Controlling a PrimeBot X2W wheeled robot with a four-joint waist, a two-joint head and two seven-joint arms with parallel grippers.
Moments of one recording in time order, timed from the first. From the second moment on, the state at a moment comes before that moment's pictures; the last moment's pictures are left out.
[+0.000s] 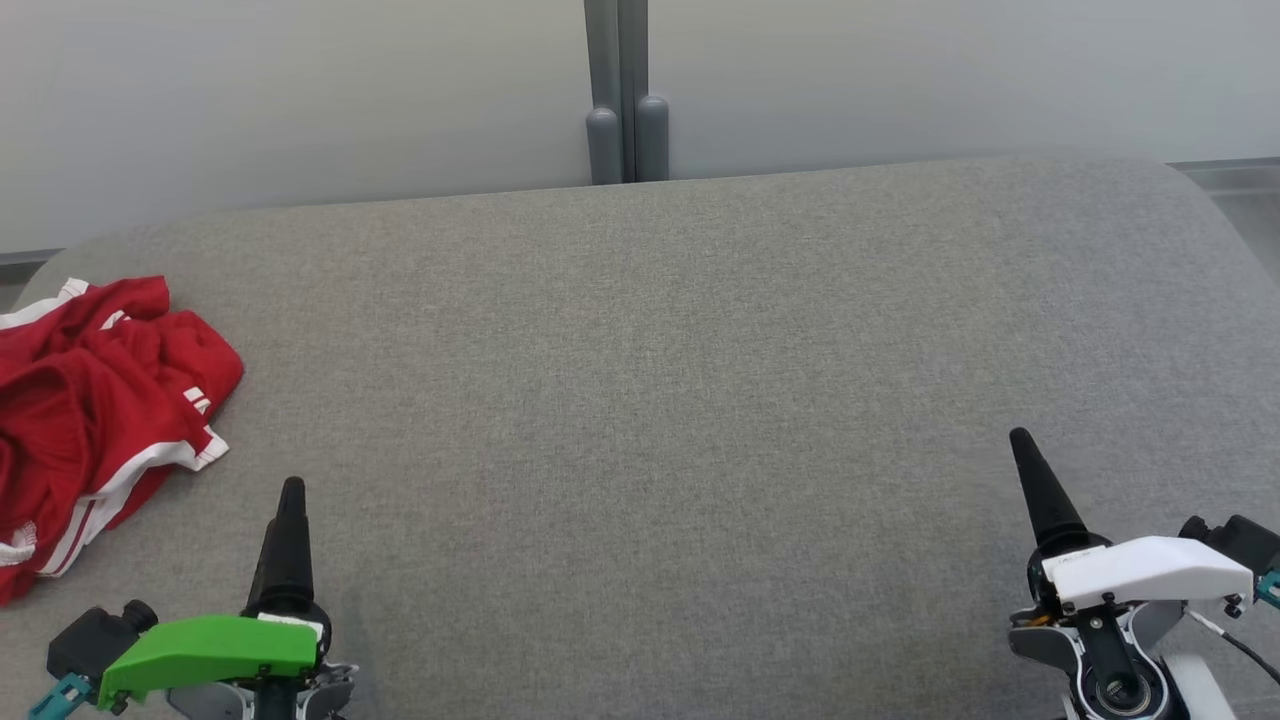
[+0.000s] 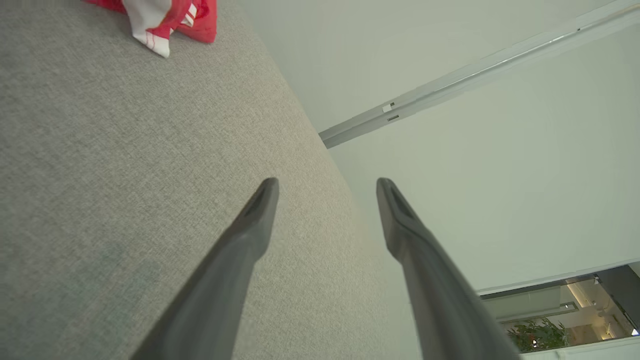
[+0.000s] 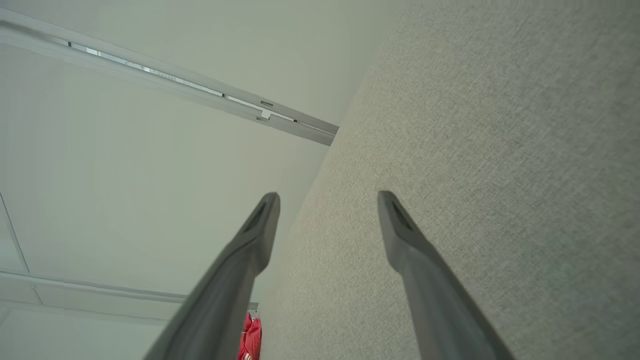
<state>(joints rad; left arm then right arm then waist) -0.07 0.04 0.08 0.29 -1.17 -0.13 -0.01 -0.10 -0.06 -0.06 0.27 1.22 0.13 0.01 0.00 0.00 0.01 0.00</state>
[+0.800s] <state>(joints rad) -0.08 0.04 0.02 0.33 -0.78 -0.08 -0.09 -0.12 -0.07 0.00 0.29 0.83 0.13 -0.07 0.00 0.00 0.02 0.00</state>
